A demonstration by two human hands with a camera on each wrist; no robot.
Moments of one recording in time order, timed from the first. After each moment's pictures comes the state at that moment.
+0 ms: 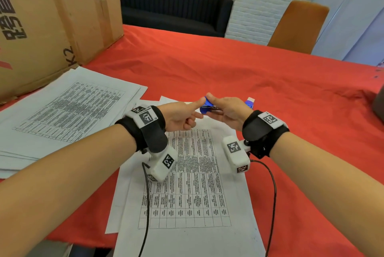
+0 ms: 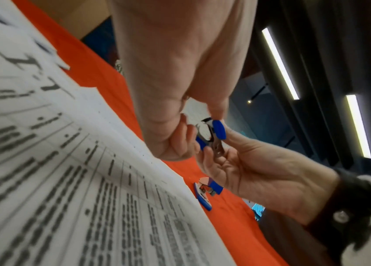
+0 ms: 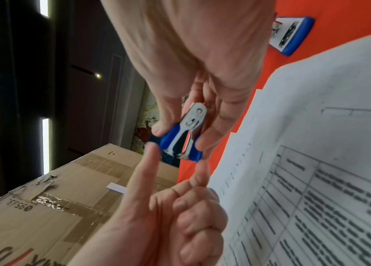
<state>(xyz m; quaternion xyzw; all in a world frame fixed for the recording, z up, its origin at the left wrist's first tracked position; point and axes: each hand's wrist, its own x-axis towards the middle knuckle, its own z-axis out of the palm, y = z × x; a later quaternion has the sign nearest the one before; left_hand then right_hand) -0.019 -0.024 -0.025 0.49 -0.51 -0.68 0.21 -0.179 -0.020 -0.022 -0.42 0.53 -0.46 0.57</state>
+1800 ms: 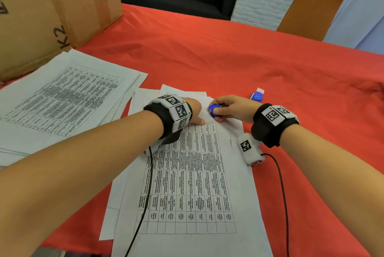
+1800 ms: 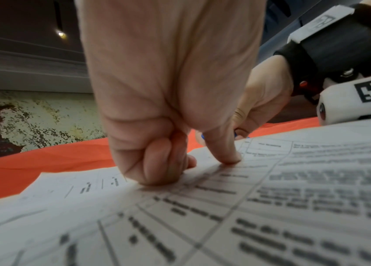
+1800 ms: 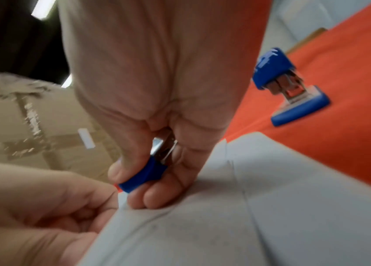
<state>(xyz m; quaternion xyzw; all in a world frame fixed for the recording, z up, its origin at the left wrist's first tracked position) -0.046 -0.062 -0.049 0.52 -0.84 -0.07 -0.16 -0.214 -0.061 -0.054 -0.67 0.55 -0.16 0.46</state>
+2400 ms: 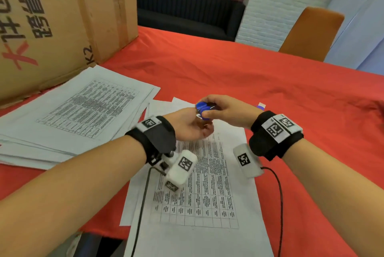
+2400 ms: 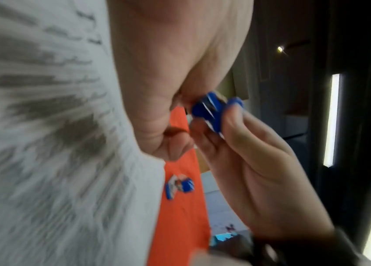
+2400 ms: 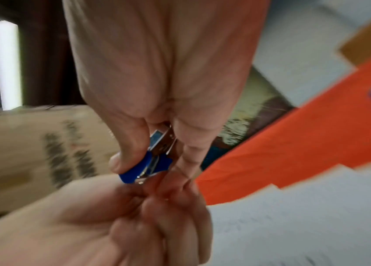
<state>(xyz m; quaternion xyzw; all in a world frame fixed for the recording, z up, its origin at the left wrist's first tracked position) -0.011 -0.020 -0.041 0.36 -0.23 -0.85 0.30 -0.154 -0.007 0.010 -0.81 0.48 -0.15 0.31</state>
